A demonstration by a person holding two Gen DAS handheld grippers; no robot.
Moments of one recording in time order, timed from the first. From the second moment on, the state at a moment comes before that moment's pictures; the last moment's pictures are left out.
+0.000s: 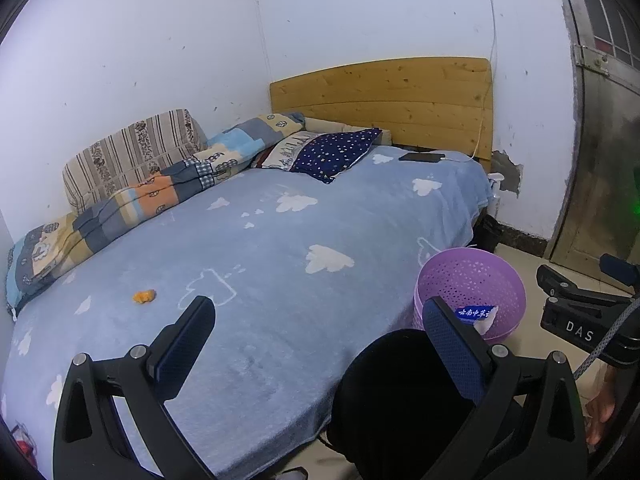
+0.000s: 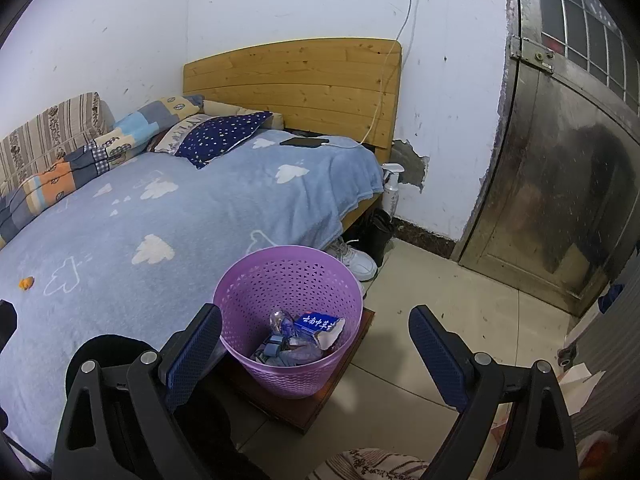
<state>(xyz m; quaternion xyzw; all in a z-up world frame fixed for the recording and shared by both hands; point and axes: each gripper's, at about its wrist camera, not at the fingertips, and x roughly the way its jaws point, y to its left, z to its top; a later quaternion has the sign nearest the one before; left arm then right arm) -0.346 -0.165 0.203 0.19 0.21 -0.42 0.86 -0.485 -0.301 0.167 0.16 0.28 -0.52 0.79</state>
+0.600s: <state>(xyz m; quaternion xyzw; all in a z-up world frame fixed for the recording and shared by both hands) -0.351 -0.167 0.212 0.19 0.21 -0.42 0.86 -0.480 -0.301 0.169 0.16 0.28 -0.51 0.80</state>
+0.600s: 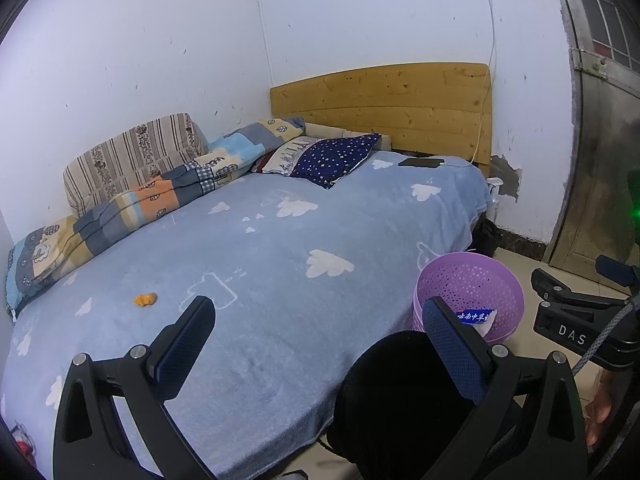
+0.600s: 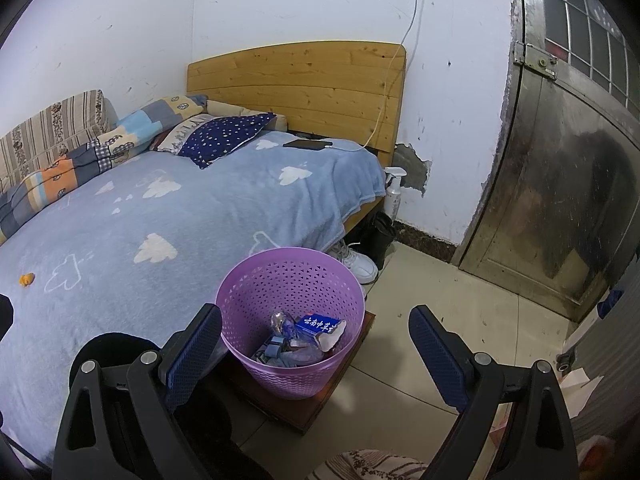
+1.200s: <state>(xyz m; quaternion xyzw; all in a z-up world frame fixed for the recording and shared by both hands) -0.350 -0.165 0.212 0.18 0.21 -0.42 0.86 -0.477 -0.299 0.171 0.15 0.29 -0.51 0.80</state>
